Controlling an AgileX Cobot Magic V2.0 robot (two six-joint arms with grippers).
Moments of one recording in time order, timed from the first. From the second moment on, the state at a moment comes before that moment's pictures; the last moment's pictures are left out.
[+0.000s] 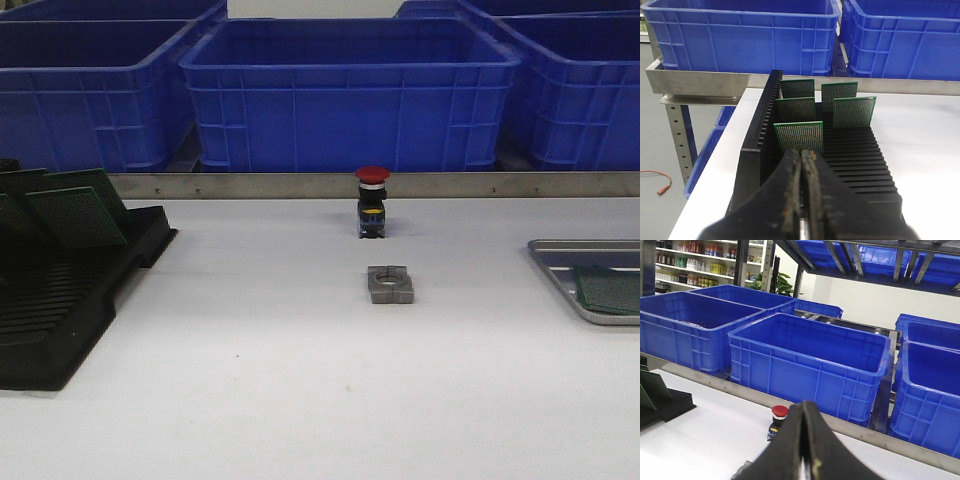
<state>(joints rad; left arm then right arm) -0.02 -0.01 0.00 0.07 0.20 -0.14 -0.07 0.11 -0.19 1.51 0.35 -1.61</state>
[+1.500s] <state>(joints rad) -0.02 -0.01 0.00 0.07 0.20 -0.14 -0.04 -0.01 0.03 -0.02 0.06 0.01</state>
